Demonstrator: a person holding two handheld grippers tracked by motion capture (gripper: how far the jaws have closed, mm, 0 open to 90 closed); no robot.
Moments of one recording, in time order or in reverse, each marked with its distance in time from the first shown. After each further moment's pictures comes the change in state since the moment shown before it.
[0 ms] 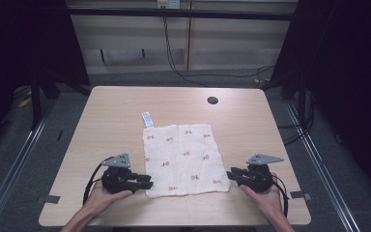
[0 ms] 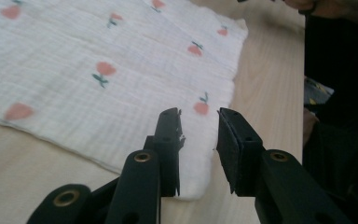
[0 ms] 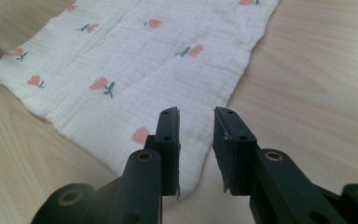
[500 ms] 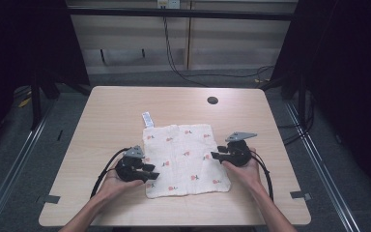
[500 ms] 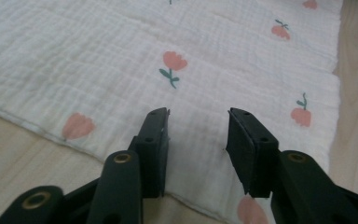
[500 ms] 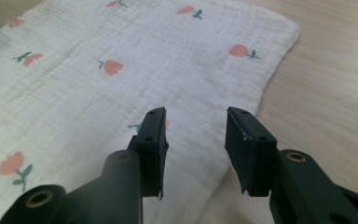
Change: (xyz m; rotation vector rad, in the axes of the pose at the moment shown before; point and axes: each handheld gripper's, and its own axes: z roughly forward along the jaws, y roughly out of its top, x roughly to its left) left arm 0.026 0.007 0.042 0.115 0.127 0.022; right arm -0.026 0.047 0.076 0.025 -0.011 -0.085
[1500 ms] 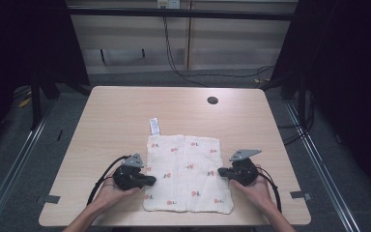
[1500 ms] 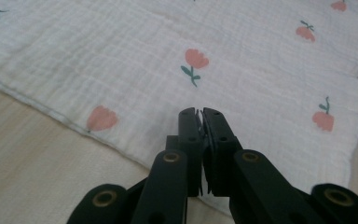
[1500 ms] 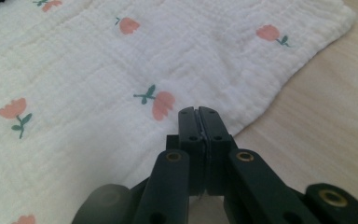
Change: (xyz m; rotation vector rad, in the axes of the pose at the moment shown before) left arm -0.020 -0.011 -0.008 0.042 -0.053 0.041; right arm 0.027 -0.039 -0.034 0.104 0.073 -0.067
